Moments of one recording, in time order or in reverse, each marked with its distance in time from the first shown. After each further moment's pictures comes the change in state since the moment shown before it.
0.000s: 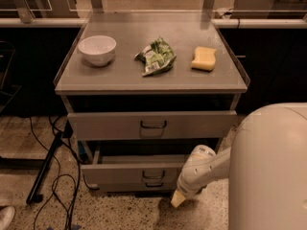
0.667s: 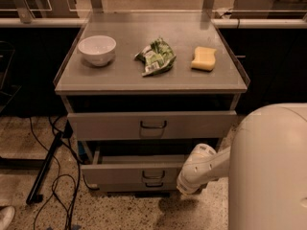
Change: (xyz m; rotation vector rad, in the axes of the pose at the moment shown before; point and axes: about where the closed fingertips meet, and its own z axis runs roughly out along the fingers) arm -0.005 -0.006 0.002 0.002 -0.010 0.021
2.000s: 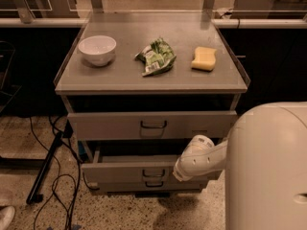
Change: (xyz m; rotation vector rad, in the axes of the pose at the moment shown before) arm -0.051 -0.031 -0.007 0.051 -0.117 0.037
